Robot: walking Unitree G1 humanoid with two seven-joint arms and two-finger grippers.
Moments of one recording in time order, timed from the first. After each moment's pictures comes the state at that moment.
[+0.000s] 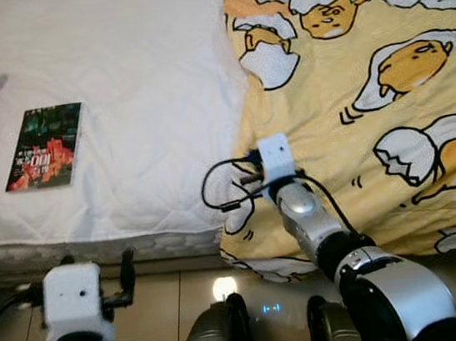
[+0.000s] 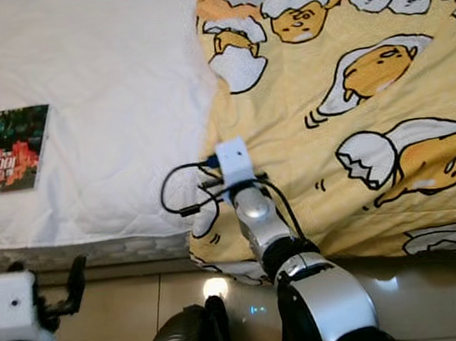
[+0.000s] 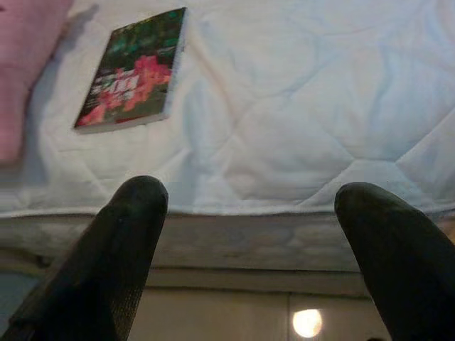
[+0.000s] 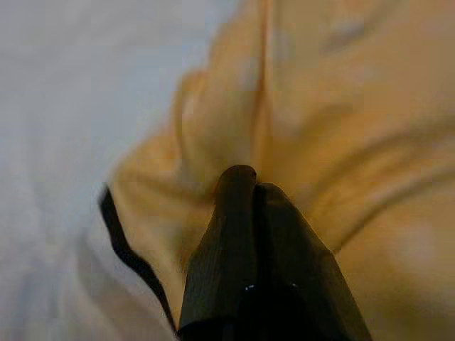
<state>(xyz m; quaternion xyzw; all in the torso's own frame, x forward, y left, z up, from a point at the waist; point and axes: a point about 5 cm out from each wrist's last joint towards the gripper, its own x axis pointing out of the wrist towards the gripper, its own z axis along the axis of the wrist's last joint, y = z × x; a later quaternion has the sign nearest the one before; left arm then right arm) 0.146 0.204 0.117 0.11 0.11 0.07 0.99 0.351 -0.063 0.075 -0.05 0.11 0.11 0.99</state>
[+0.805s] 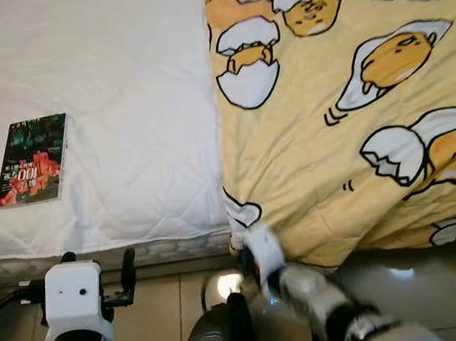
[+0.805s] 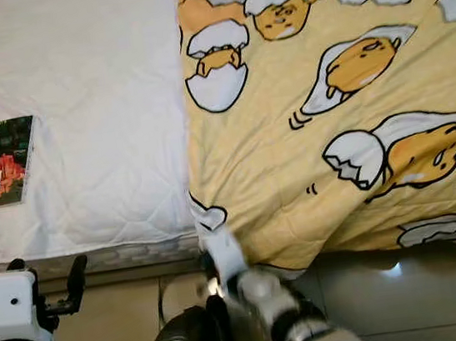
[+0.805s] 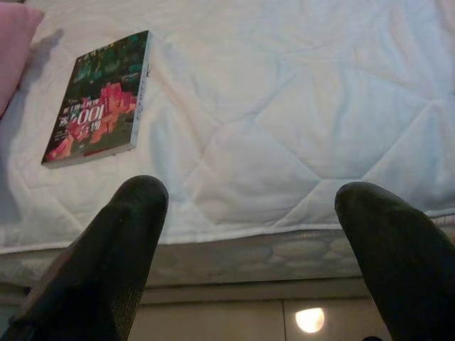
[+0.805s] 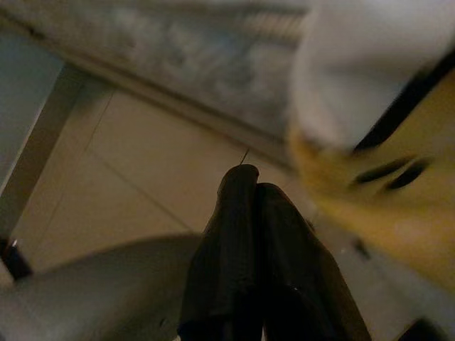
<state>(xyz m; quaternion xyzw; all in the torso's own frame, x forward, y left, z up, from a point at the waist) 0.155 0.200 0.119 0.11 0.10 0.04 0.99 0.248 -0.039 -0.028 -0.01 0.31 0.33 0.89</state>
